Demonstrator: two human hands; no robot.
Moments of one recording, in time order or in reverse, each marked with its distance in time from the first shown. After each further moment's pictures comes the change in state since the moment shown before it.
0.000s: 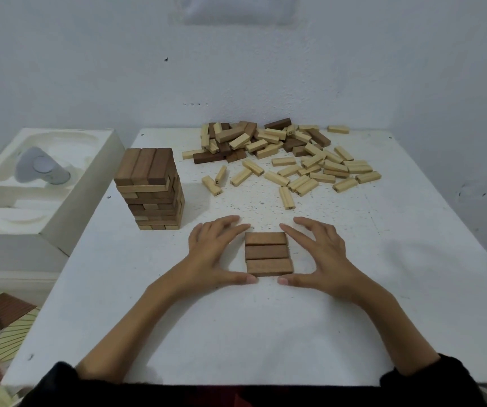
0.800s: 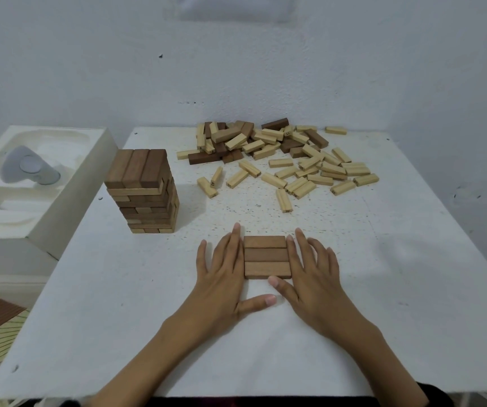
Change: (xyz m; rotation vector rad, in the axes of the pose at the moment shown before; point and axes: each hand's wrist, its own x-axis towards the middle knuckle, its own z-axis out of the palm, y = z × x) left_hand -0.015 0.036 0.028 0.344 -0.134 -0.098; right_hand -0.012 -0.015 0.044 -0.300 0.173 0.173
